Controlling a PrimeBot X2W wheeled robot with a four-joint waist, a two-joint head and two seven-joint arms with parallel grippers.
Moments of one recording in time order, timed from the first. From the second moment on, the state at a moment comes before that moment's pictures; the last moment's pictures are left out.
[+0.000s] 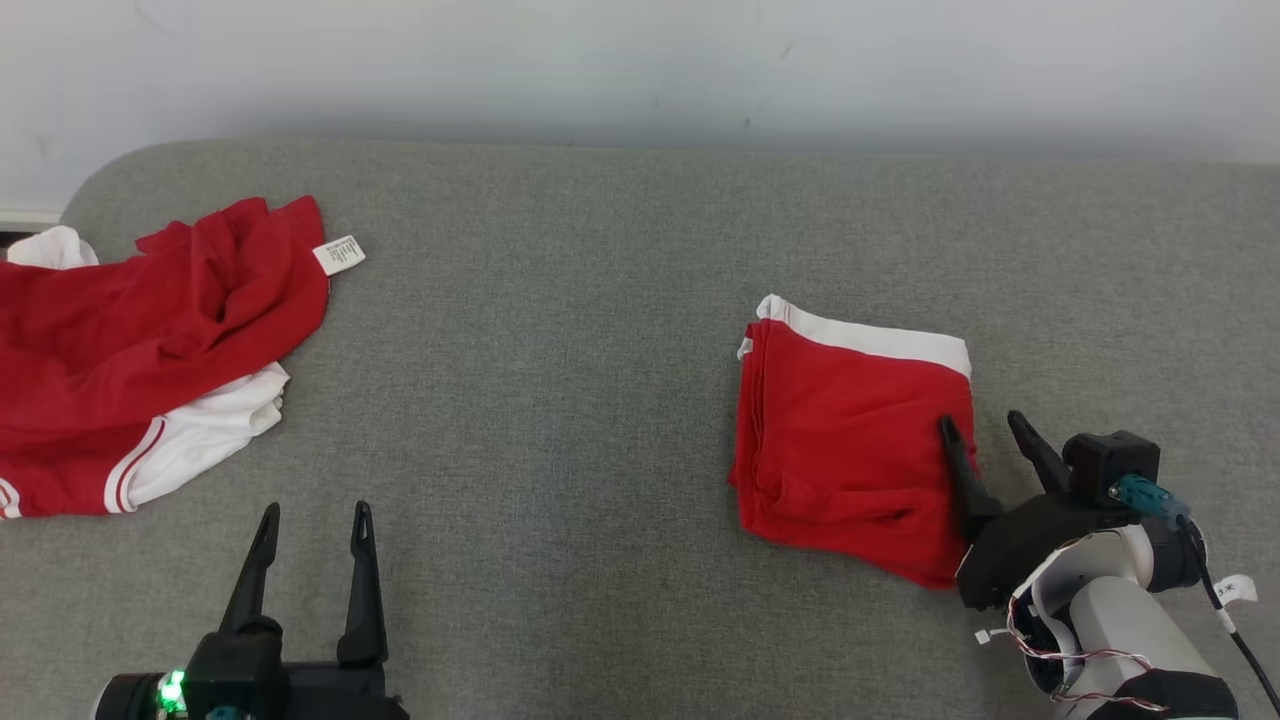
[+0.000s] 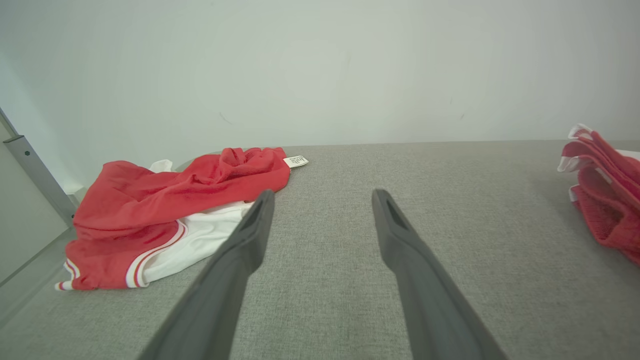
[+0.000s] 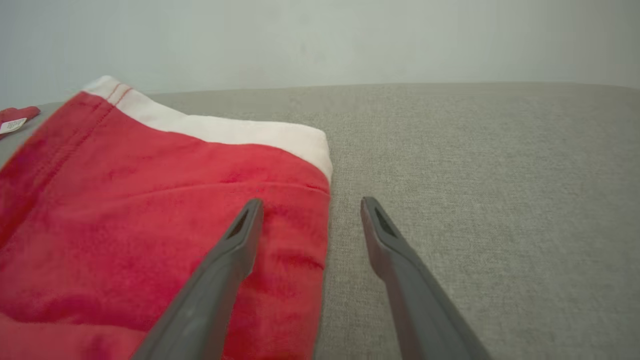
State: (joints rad) left arm -0.06 0.06 0.01 0.14 -0.04 -0.05 -0.26; right arm -0.42 -0.25 0.08 0.64 0.27 0.13 -0.15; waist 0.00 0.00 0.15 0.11
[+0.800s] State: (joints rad) left arm -0.11 0.05 0.01 0.16 -0.05 -0.06 -0.26; right arm -0.59 -0.36 0.29 0.84 0.45 0.13 -0.10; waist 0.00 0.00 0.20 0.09
